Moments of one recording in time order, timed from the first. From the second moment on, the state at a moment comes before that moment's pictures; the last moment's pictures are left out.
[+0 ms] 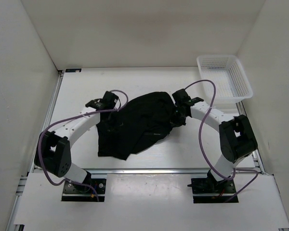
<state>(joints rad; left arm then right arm) -0.45 1.49 1.04 -0.79 0.10 -0.72 0.49 1.68 1.10 -0.62 -0.08 0.63</state>
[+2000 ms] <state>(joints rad) -0.32 1.24 1.52 -0.99 -0.05 -0.49 0.42 1.13 1.27 -0.69 0.03 0.47</state>
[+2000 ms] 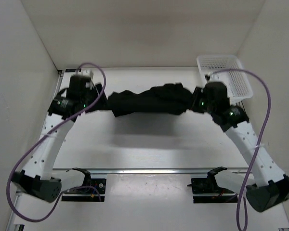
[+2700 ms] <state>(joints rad) -0.36 1.37 0.90 -0.83 0.13 -0.75 0.33 0.99 0.74 -0.80 0.05 0.80</state>
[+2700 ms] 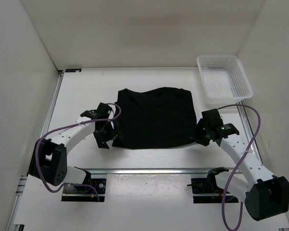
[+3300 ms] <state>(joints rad) -0.41 1.59 0.85 -0.71 0.13 -0.87 0.04 1.20 0.58 -0.56 -0.18 0.78</state>
